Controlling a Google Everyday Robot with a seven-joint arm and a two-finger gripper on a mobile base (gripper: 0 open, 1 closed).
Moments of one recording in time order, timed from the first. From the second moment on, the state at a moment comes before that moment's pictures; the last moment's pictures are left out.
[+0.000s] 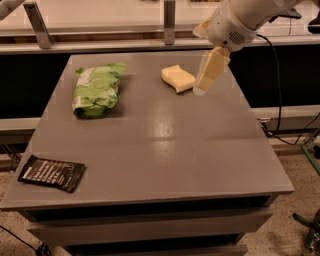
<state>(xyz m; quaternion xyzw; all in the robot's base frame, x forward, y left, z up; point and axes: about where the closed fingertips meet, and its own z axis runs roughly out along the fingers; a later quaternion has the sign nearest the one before) 0.615 -0.095 0.964 -0.67 0.67 0.06 0.30</state>
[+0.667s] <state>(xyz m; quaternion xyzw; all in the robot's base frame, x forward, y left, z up) 0.658 -0.124 0.938 -0.61 0.70 0.07 0.37</state>
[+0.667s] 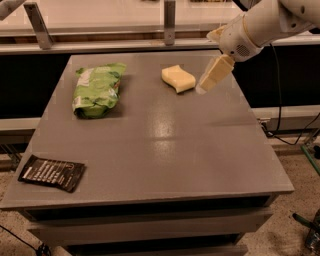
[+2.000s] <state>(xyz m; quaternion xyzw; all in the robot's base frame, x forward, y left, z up) 0.728 -0.101 0.848 -0.53 0.74 0.21 0.36</state>
